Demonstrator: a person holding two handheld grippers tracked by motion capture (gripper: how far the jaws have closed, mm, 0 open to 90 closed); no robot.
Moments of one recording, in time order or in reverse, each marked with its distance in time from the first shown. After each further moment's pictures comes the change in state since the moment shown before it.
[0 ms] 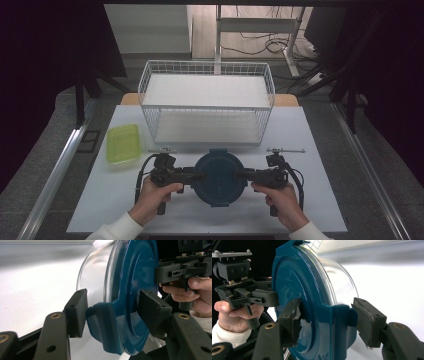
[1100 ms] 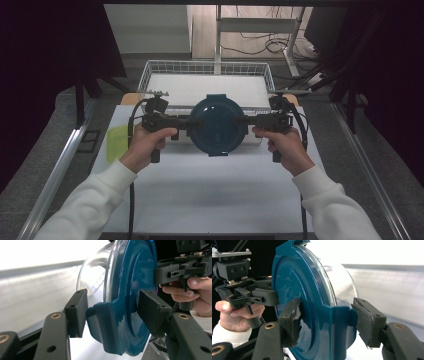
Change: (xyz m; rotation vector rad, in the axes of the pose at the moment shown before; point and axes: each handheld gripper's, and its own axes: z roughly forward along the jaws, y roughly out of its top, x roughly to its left) left arm -0.022 0.131 -0.051 -0.108 0.009 0.107; right arm 0.058 0.136 -0.026 -0.054 -0.001 -0.106
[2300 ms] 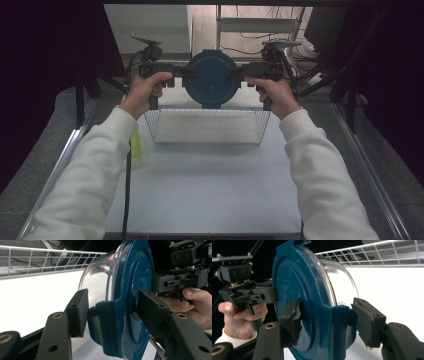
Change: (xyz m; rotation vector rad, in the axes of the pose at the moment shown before) left arm 0.059 0.108 0.001 -0.029 -0.011 -0.057; right arm -0.018 0.116 0.031 -0.007 0.017 0.058
